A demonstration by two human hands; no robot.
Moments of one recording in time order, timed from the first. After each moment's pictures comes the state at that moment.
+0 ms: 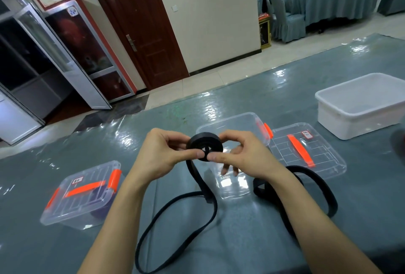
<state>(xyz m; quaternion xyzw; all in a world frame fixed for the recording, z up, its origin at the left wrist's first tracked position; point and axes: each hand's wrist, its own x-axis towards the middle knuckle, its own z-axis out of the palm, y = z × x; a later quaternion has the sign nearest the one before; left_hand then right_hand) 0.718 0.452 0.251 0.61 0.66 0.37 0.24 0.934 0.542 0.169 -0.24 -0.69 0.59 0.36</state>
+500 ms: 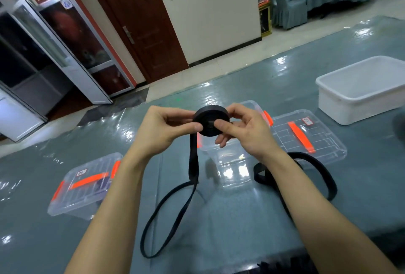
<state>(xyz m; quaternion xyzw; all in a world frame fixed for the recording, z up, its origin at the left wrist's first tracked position) 0.716 0.466 0.263 0.64 0.59 0.41 0.26 0.928 0.550 0.170 -0.18 -0.58 0.63 0.48</state>
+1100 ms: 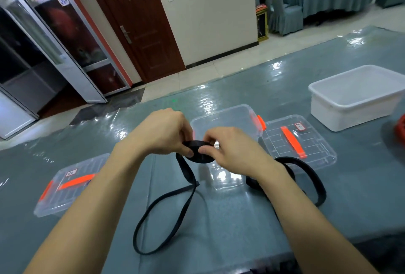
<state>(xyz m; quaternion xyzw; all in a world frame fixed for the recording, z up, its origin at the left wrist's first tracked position) 0.735 0.493 0.284 0.74 0.67 -0.07 -0.02 0.929 0.542 0.172 -0.30 -0.87 0.26 0.29</state>
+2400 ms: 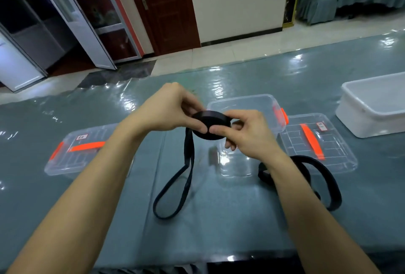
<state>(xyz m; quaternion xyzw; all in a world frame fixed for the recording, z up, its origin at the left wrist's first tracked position) 0.671 0.480 0.273 0.71 0.66 0.18 0.17 0.890 0.548 0.169 -0.29 -0.71 0.52 0.38</state>
